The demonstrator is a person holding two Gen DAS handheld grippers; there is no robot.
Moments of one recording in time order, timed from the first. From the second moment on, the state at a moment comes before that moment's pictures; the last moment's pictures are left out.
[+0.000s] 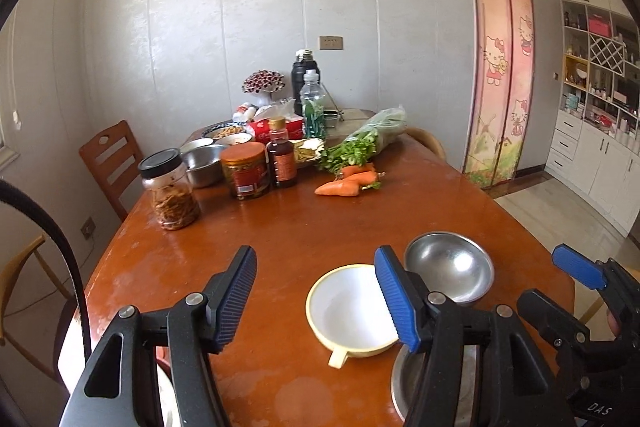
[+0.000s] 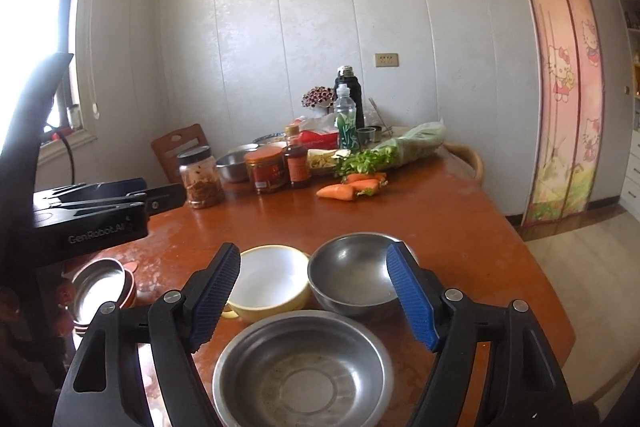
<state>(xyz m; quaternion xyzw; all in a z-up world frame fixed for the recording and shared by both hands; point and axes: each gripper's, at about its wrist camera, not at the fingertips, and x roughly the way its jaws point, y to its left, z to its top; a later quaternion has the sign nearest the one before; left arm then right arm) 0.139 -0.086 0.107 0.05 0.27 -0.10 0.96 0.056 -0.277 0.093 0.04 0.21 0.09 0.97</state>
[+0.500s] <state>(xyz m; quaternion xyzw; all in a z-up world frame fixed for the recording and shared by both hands) 0.150 -0.147 0.102 0.05 0.29 -0.18 0.94 0.040 -0.338 0.097 0.10 0.20 0.07 0.97</state>
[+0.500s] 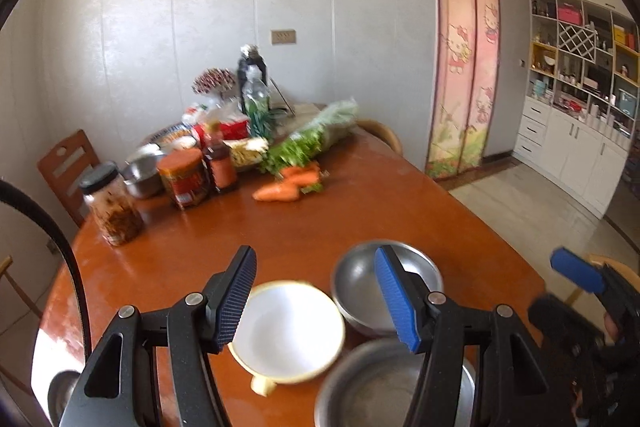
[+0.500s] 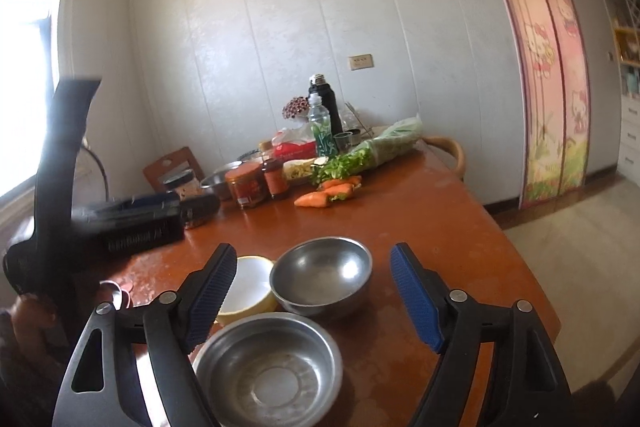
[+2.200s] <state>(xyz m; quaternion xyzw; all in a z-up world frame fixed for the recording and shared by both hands) 0.099 -0.119 -0.002 0.02 0.43 -0.12 0.89 0.060 -0.330 0.007 0.12 0.35 0.08 0.92</state>
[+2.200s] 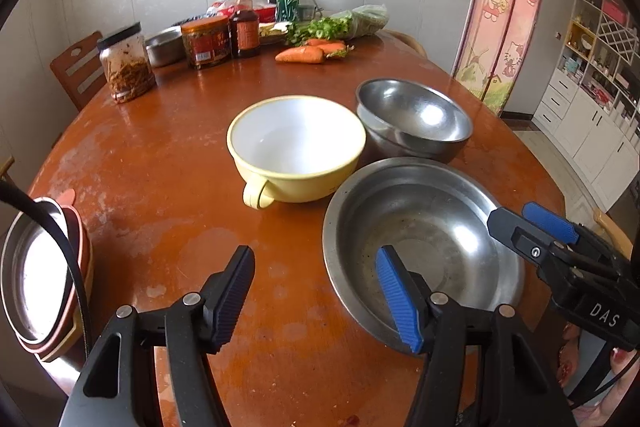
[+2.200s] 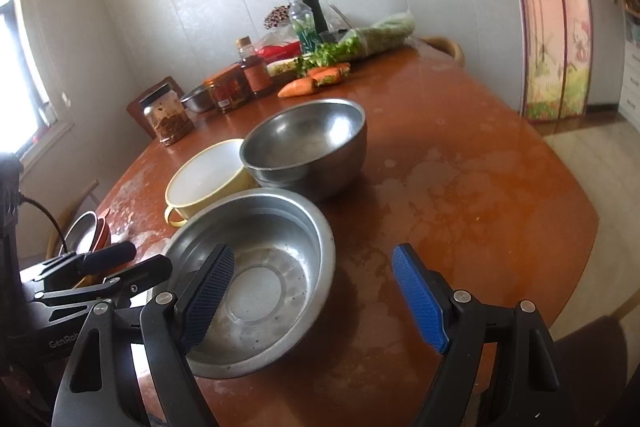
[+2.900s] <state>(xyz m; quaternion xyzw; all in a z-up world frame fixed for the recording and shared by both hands) 0.108 -0.142 -0.031 0.01 0.47 -0.13 0.87 0.067 -0.315 -0.014 0.07 0.34 0.09 0.93</state>
